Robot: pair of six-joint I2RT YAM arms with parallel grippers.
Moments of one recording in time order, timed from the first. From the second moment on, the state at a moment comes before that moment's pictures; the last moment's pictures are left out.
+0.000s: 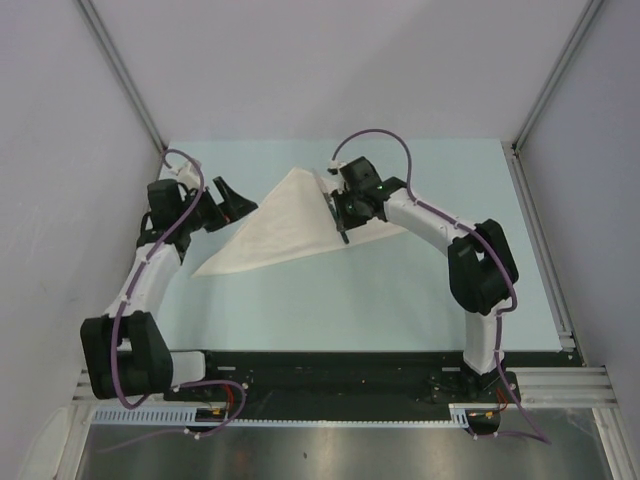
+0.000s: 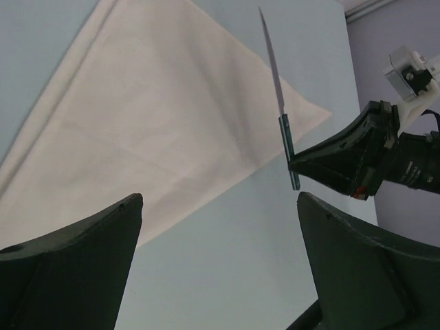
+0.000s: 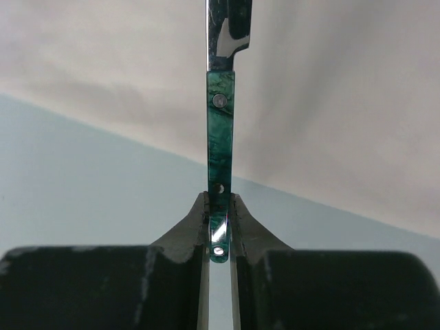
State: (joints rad) left arm 0.11 1.26 0.89 -0.13 0.63 -0.45; right arm 0.60 1.96 1.60 -0.56 -0.07 0.24
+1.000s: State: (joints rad) left arm 0.01 1.65 1.02 -0.08 0.85 -0.54; right arm 0.76 1.94 1.60 -0.64 -0.29 -0.15
